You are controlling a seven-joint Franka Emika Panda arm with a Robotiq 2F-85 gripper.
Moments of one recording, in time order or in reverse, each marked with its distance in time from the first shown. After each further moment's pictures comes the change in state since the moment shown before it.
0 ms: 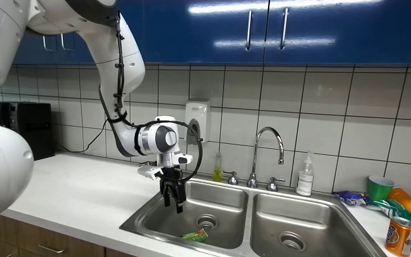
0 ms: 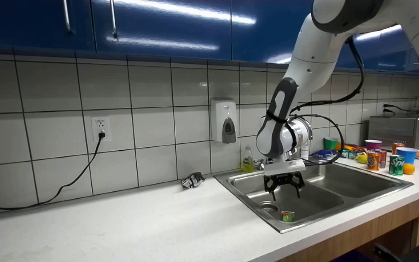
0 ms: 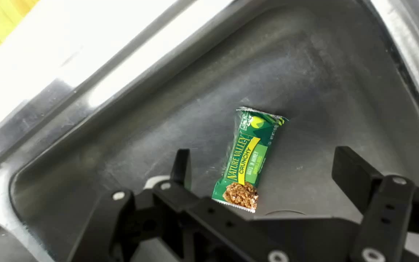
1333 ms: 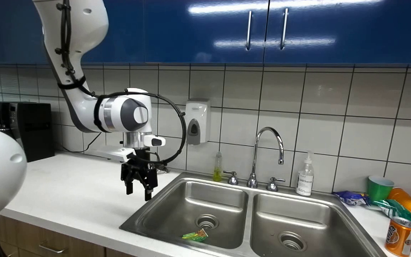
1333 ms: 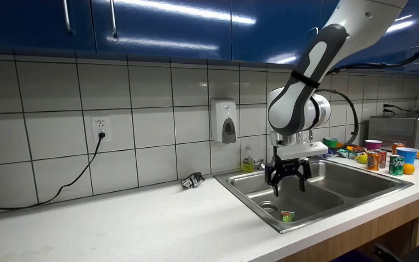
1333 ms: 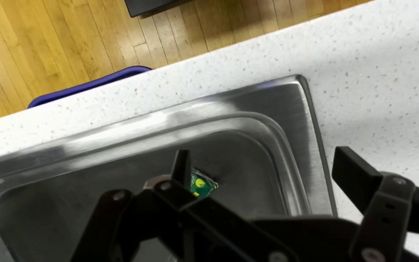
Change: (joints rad) arm -0.111 -0.469 0.228 -0.361 -0.010 -0.069 -0.217
